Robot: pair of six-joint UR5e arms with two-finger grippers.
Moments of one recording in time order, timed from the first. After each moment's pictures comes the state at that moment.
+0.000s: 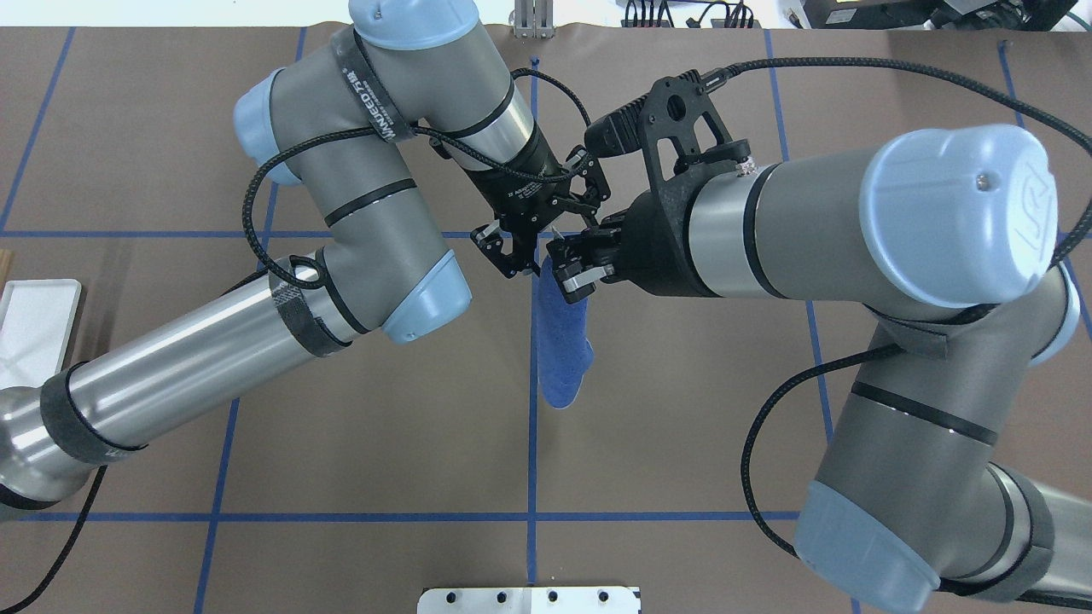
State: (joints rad) left arm -0.70 -2.51 -1.45 -1.80 -2.37 -1.88; right arm 0.56 -1.02 2.16 -1.33 1.77 0.72
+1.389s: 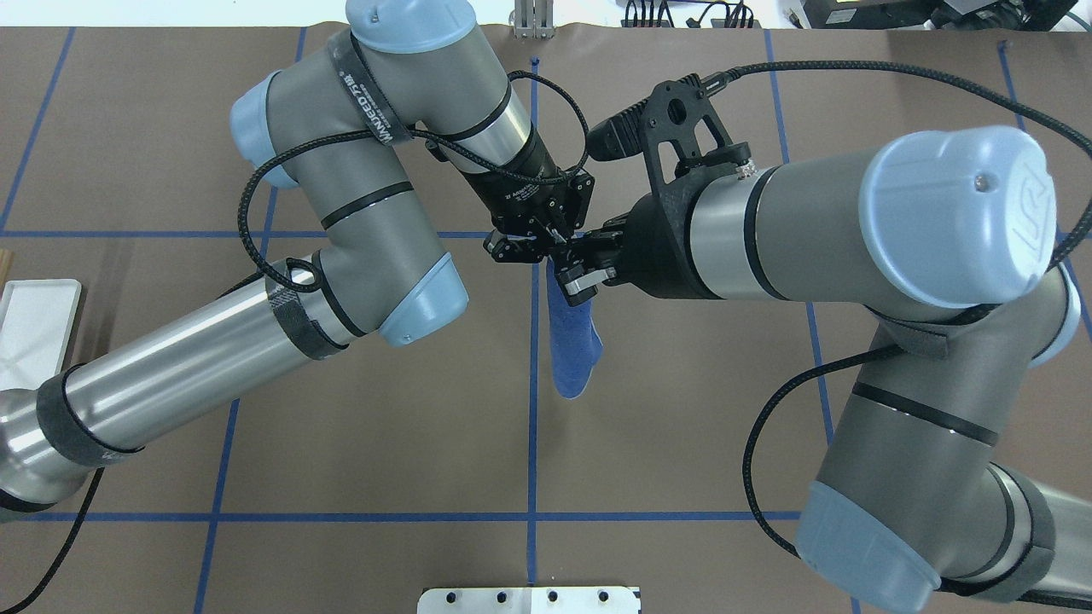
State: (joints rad) left arm -0.70 -2.50 -1.47 -1.79 -2.37 -1.89; right arm 0.56 -1.02 2.16 -1.33 1.78 0.72
